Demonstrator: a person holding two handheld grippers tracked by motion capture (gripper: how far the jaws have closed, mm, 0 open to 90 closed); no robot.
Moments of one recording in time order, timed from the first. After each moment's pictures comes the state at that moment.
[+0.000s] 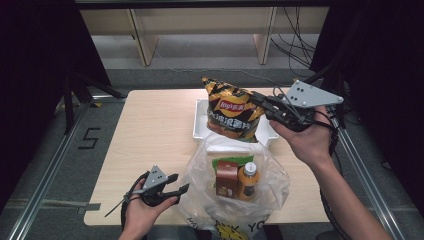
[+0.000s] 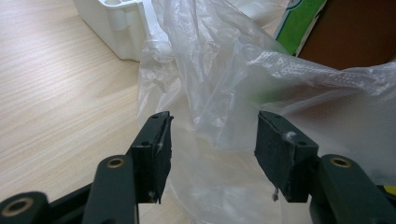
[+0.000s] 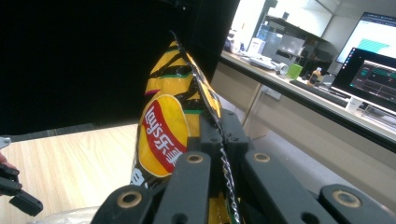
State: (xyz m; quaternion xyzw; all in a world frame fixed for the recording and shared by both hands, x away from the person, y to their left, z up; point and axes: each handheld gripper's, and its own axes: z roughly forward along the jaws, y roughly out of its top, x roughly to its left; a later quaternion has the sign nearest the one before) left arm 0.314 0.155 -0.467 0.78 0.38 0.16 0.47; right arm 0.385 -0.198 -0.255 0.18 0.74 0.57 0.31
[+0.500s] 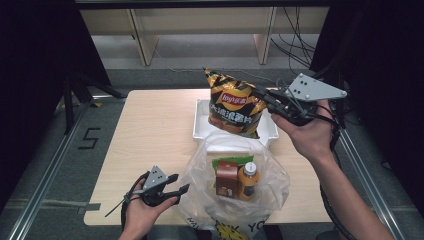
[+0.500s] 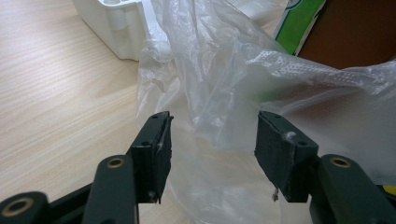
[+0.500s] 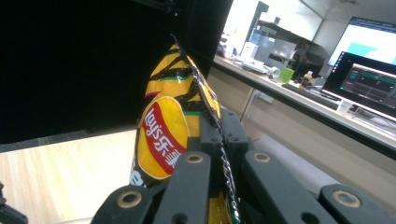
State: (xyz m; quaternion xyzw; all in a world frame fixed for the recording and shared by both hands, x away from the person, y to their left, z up) left arm 0.313 0.154 -0.467 0.78 0.39 0.16 0.47; right arm 0.392 -0.201 -0.246 0.19 0.73 0.57 0.32
